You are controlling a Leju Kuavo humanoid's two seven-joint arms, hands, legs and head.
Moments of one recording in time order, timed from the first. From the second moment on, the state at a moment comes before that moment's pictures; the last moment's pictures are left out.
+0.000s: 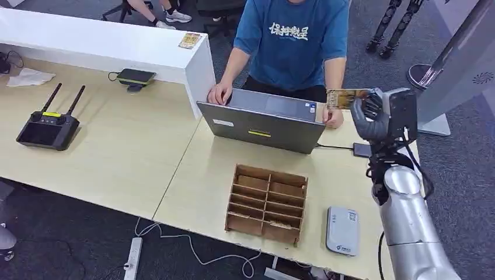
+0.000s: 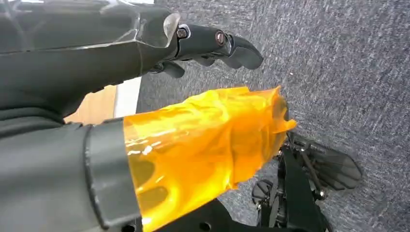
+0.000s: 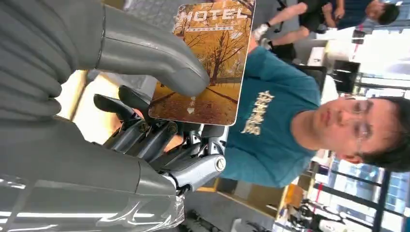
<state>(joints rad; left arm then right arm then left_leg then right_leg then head) -0.05 -0.29 1.35 -0.24 -0.96 0.00 0.08 -0.66 0.02 0.21 -1.13 -0.01 -0.09 -0.11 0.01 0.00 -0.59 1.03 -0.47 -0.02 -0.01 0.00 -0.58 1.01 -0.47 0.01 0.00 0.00</state>
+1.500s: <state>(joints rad) -0.05 -0.31 1.43 -0.24 -0.87 0.01 0.03 0.05 -0.12 0.11 -1.51 -0.07 -0.17 -0.13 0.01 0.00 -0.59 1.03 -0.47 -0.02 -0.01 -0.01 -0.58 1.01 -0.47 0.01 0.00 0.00</state>
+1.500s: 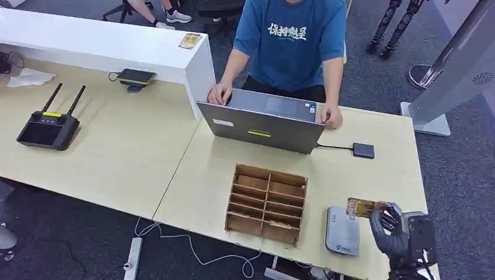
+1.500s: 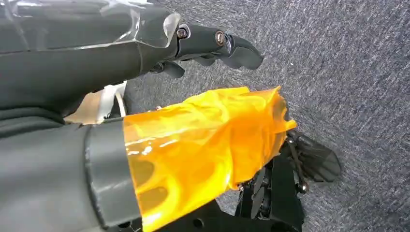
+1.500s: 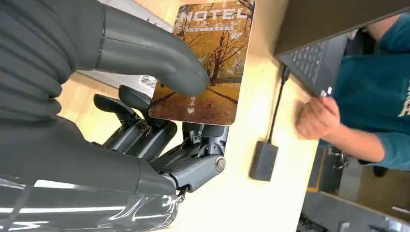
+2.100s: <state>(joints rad) -0.05 -0.31 1.43 -0.24 -0.88 0.00 0.04 0.05 -0.03 0.14 -1.43 0.21 -0.32 -0.06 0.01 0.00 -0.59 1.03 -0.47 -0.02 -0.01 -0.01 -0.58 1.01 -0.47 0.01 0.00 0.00</state>
